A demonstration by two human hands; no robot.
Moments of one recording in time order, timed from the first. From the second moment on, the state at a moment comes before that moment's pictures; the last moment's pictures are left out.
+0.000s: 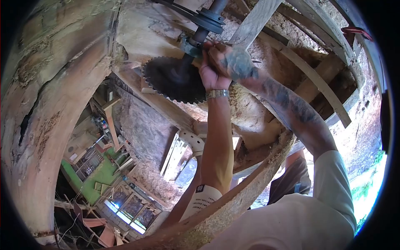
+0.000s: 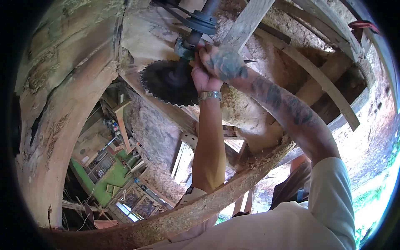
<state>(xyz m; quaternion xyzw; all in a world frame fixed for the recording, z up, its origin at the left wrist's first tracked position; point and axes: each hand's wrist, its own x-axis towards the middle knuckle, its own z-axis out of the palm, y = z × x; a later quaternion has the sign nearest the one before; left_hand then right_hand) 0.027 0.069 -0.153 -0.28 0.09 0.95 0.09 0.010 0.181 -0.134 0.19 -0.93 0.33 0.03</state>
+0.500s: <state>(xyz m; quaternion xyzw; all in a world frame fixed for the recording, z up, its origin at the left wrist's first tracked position) 0.012 0.033 -0.145 -0.20 0.10 0.96 0.17 0.006 0.135 -0.115 0.15 -0.97 0.19 -0.07</state>
